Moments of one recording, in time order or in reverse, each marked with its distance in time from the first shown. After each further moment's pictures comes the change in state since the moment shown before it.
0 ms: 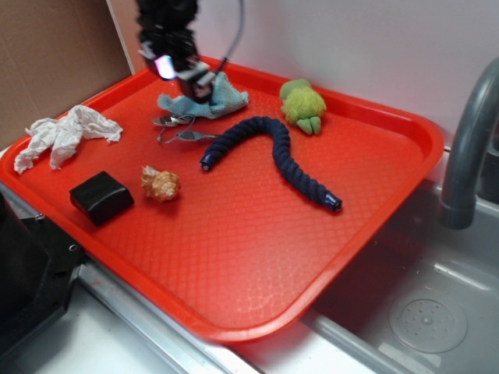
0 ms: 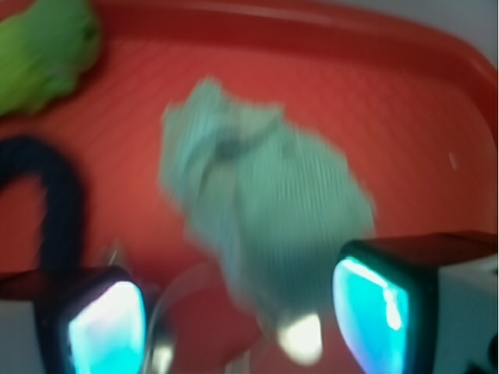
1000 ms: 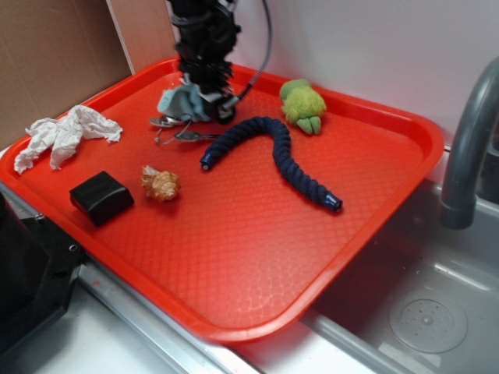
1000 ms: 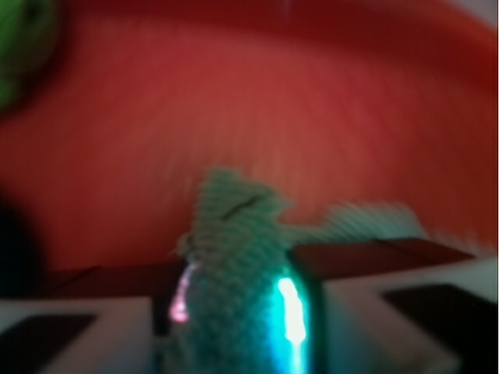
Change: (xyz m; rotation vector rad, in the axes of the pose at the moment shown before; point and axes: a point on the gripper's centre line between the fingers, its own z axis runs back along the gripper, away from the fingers) arm 0.000 -0.003 -0.001 -0.004 0.033 0.048
